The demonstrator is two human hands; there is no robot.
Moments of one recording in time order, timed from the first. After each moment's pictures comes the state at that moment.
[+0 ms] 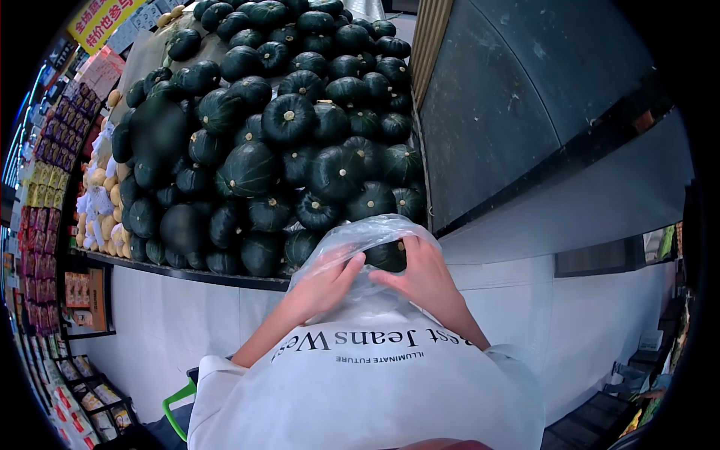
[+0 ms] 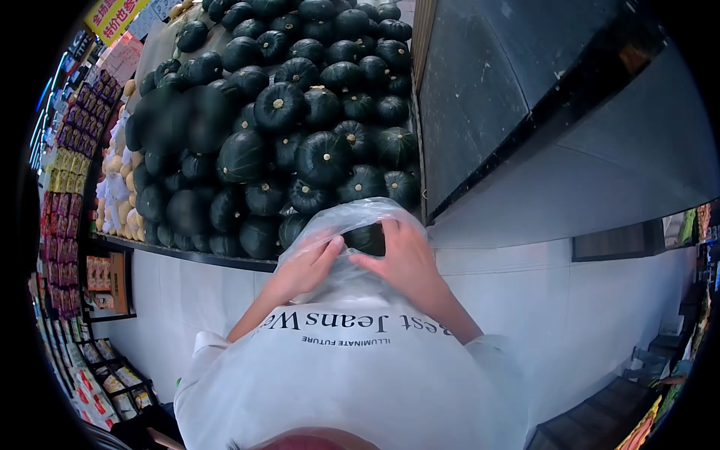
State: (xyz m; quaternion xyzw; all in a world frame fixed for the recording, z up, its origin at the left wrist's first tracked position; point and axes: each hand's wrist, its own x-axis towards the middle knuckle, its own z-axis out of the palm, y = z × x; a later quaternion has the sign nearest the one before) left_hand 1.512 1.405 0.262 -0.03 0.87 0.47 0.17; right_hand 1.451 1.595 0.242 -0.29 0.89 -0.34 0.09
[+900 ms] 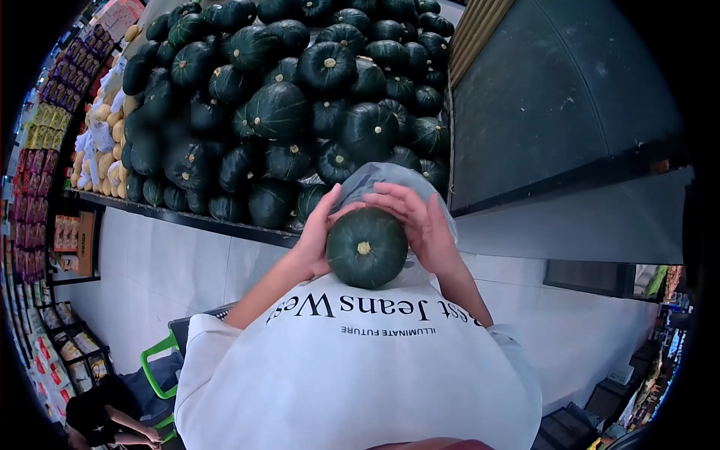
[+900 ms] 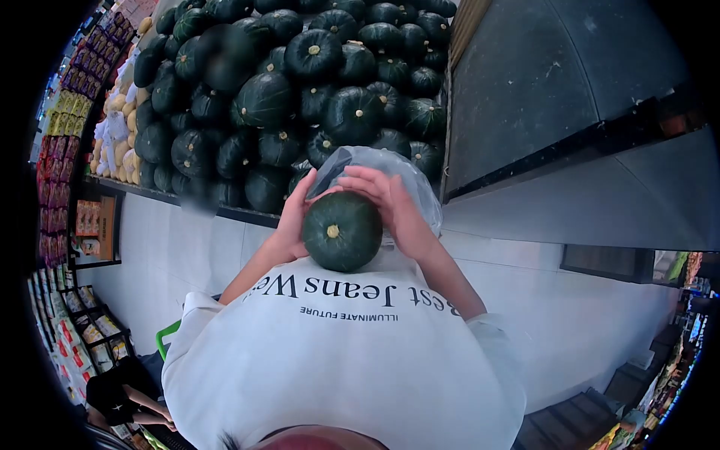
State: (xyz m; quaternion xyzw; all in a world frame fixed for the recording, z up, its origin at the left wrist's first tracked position) left_hand 1.525 1.384 0.237 -0.29 0.23 0.91 0.18; right_hand 1.447 1.560 0.253 -0.22 0.51 -0.72 0.41
